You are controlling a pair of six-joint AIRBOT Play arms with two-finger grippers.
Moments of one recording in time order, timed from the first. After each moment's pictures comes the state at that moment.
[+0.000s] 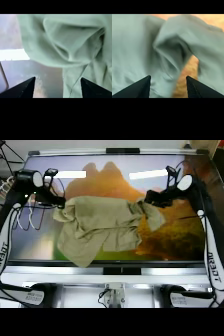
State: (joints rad) left arm -0.13 -1.59 1.57 1.62 -1.39 -1.51; right arm 0.07 -1.49 1.42 -1.24 1.18 1.62
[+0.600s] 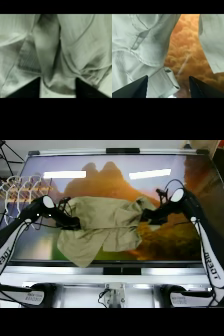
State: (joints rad) left arm -0.15 -1.57 1.17 1.18 -1.19 -1.47; right arm 0.07 -1.52 1.23 -1.14 1.24 1.55
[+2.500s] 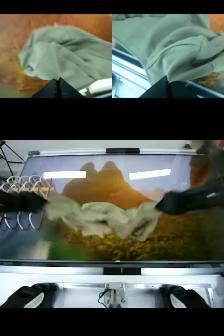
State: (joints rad) left arm -0.26 -0.88 1.26 1.30 -1.24 -1.65; right arm 0.18 -1.02 1.49 -1.11 1.60 1.63
